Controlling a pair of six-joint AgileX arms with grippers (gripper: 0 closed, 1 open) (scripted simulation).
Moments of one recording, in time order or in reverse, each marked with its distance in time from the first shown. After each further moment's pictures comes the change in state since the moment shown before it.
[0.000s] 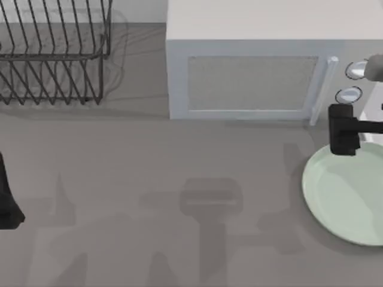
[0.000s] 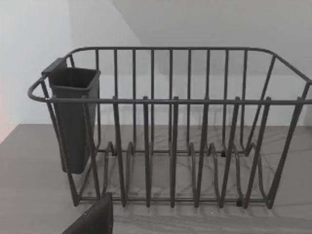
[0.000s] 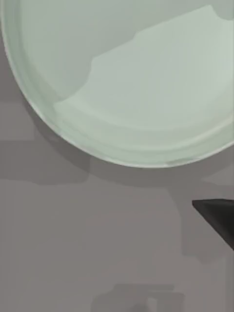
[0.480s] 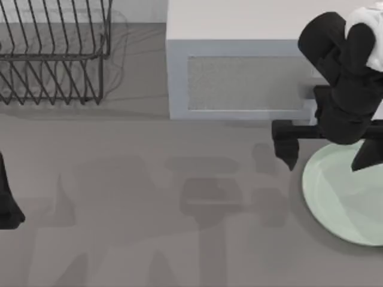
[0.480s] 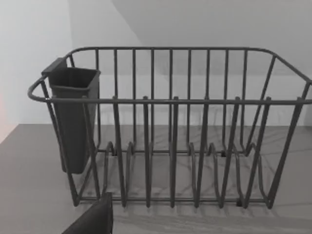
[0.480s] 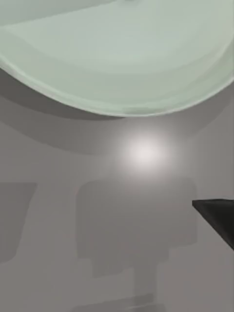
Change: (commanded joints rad) left arm 0.000 0.000 0.000 0.000 0.000 0.000; right arm 0.105 0.484 0.349 -0.272 0.000 0.109
